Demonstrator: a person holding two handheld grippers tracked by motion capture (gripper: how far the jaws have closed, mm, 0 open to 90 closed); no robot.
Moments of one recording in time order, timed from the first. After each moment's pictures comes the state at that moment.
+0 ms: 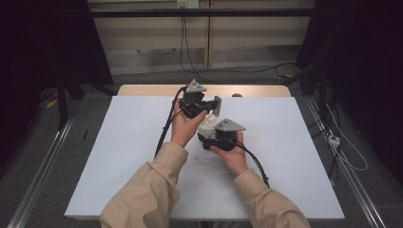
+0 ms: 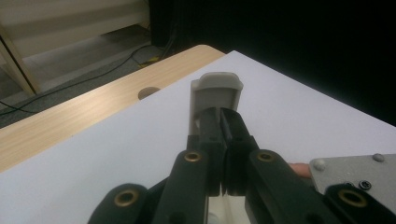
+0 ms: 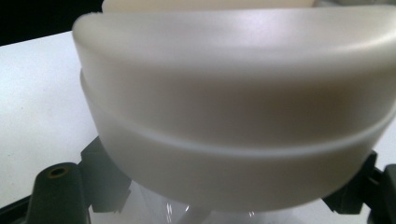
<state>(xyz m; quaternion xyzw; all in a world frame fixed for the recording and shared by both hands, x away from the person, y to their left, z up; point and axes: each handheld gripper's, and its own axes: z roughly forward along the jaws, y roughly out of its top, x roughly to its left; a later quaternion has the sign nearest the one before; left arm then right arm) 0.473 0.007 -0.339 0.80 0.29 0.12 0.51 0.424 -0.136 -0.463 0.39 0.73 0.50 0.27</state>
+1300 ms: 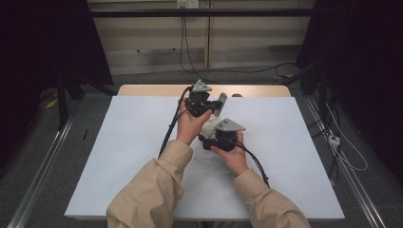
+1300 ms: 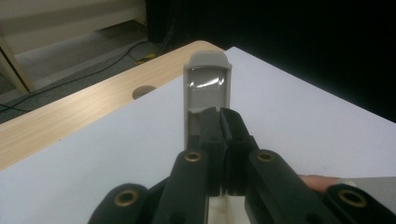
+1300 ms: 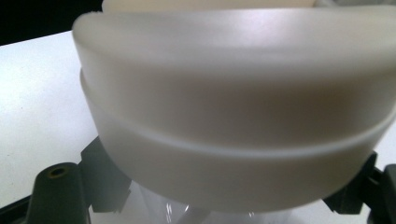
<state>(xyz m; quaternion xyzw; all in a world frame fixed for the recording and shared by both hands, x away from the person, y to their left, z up) 0.485 -0.009 -0.350 0.81 0.28 0.11 0.51 0.424 -0.136 -0.463 0.39 0.73 0.50 0.27</state>
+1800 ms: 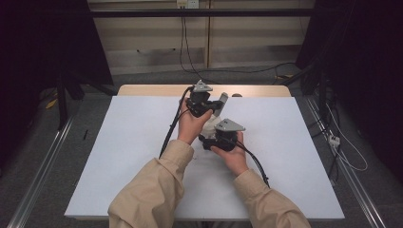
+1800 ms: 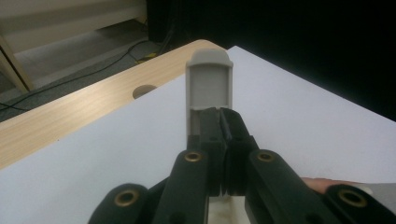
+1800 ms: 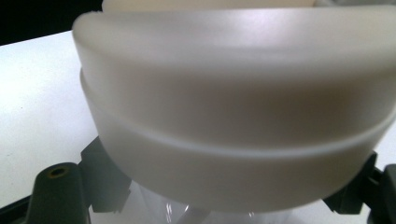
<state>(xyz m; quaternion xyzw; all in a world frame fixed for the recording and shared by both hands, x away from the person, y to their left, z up) 0.489 -0.011 -0.354 0.81 0.29 0.11 0.50 0.425 -0.136 -0.463 0.39 0.73 0.50 0.27</state>
